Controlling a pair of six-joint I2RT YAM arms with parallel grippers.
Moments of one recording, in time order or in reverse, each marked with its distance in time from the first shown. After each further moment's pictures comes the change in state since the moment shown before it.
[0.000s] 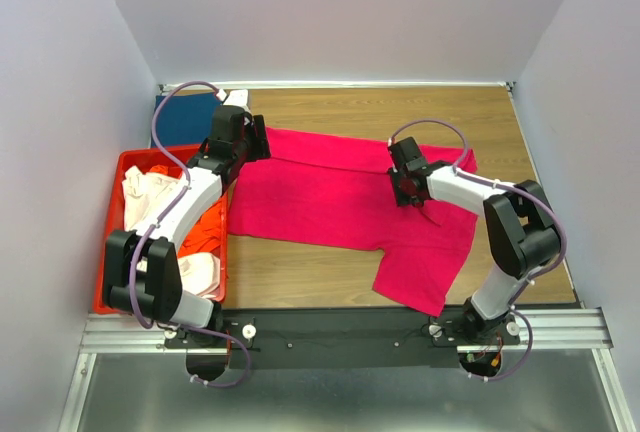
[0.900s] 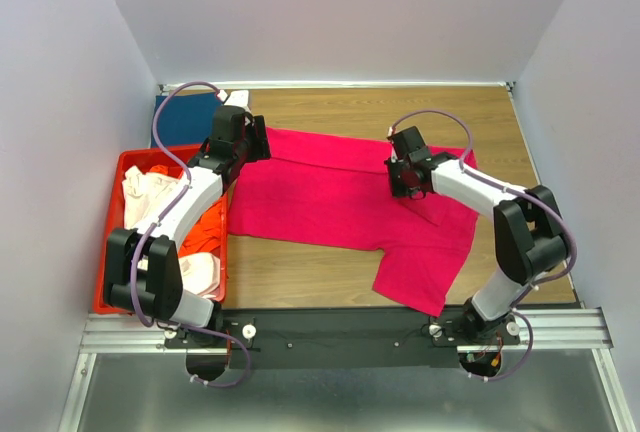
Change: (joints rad) left arm 0.000 0.011 0.000 -0.001 0.000 0.002; right arm 0.000 -0.055 0.068 -0.067 -0.117 0.053
